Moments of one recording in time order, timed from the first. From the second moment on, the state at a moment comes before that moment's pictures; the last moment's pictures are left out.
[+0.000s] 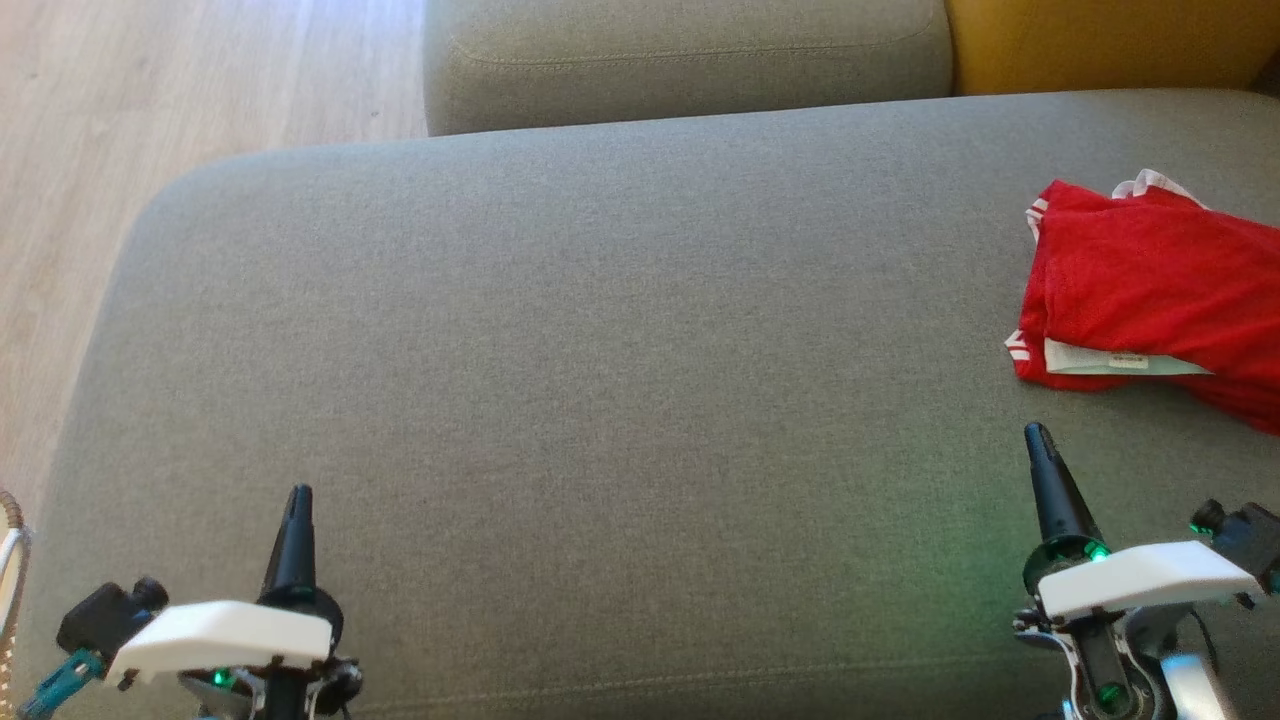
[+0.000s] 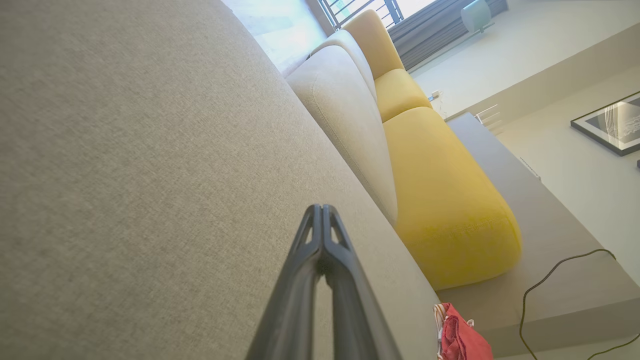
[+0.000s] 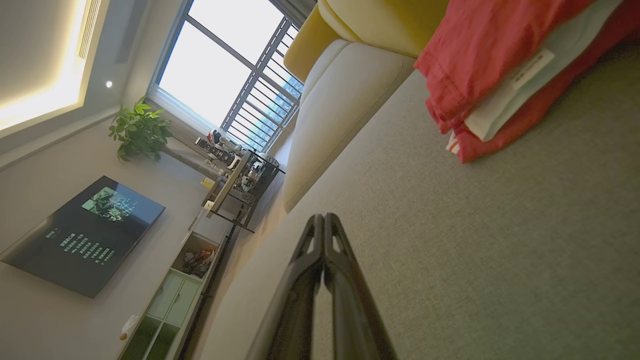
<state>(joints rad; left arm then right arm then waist) 0.03 0.05 -0.01 0.25 -1.03 -0.11 -0.06 -0.05 -0.05 -0.07 0.30 0.95 0.13 -0.05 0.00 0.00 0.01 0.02</state>
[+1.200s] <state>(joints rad) -0.02 0.05 0.04 0.26 -1.38 -0.12 0.03 -0.05 -0.05 -0.11 0.29 1.35 0.13 0.05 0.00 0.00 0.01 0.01</state>
